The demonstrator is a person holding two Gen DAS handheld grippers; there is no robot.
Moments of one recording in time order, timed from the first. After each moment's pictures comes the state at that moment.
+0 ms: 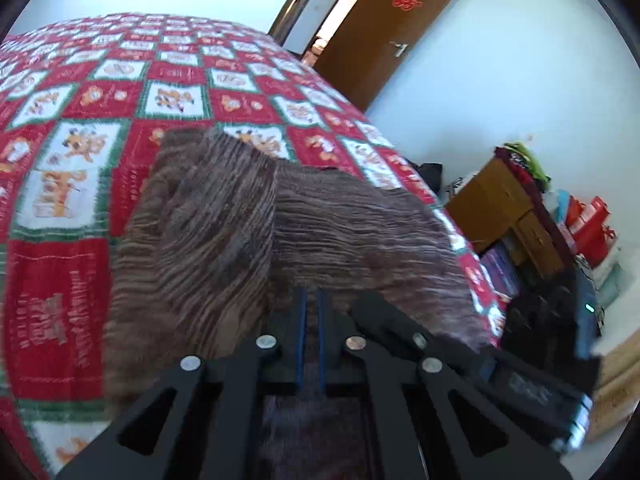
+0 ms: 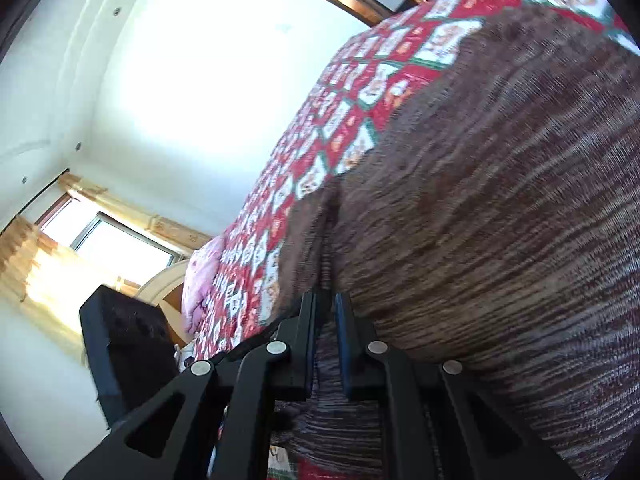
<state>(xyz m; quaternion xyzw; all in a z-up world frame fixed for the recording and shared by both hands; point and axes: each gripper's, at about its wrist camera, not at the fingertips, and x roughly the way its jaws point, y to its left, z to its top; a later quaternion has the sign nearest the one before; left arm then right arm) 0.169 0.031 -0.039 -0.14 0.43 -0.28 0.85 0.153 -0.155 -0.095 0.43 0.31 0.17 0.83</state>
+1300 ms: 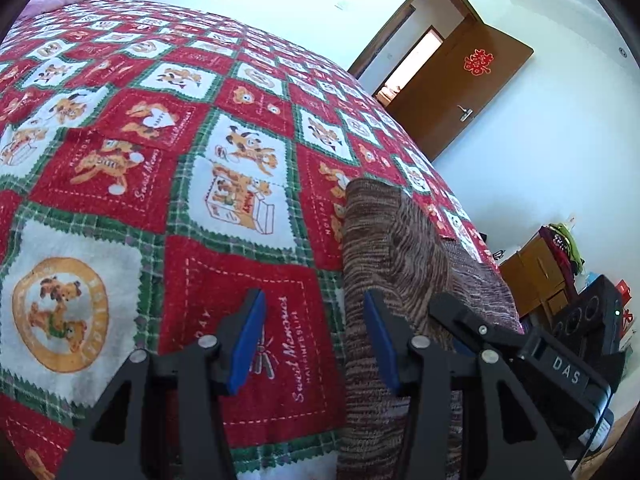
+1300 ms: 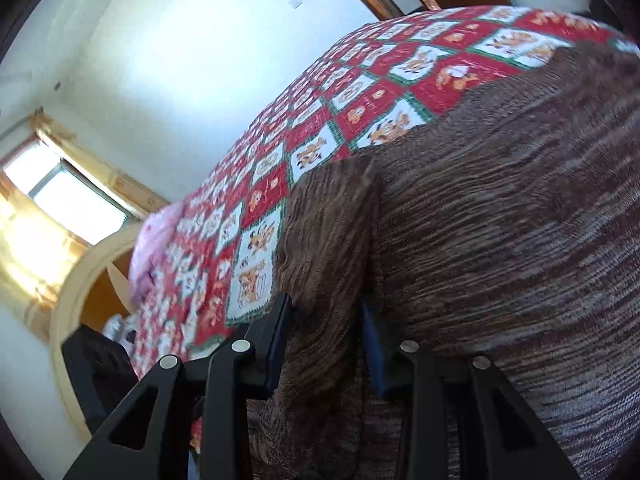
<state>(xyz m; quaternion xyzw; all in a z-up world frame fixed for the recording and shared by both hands) 0.186 0.141 -0.077 -0.23 0.40 -0.16 0.87 0.204 -0.083 -0.086 0.33 0.36 0.11 0.87</state>
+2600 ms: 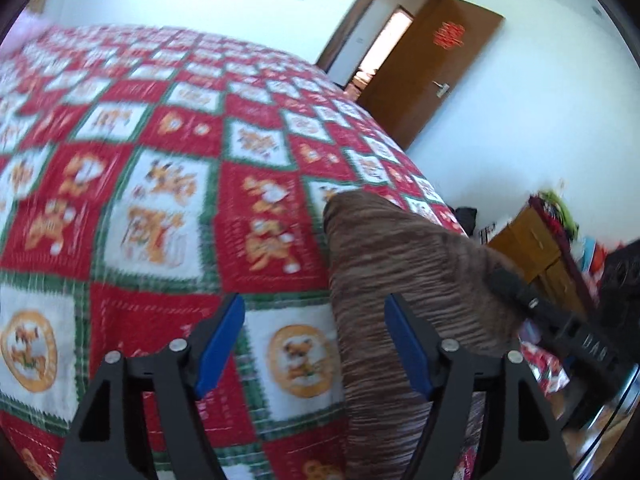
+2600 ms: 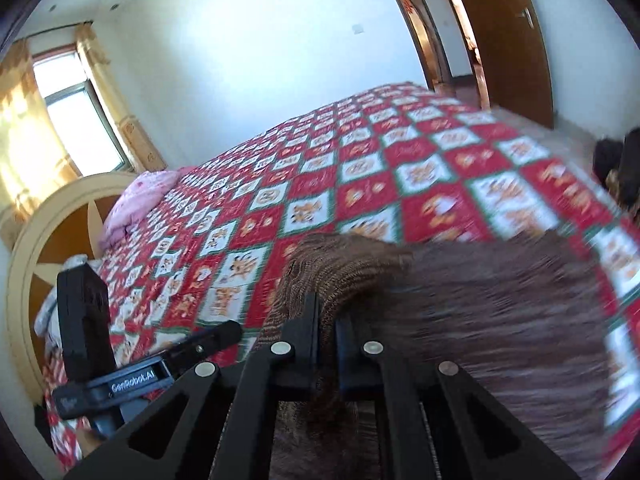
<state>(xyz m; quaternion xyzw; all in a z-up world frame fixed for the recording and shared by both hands) 0.192 0.082 -0.031 -0.16 0.40 -0.20 0.88 0.185 -0.158 0.007 0.14 0.33 0.12 0.93</state>
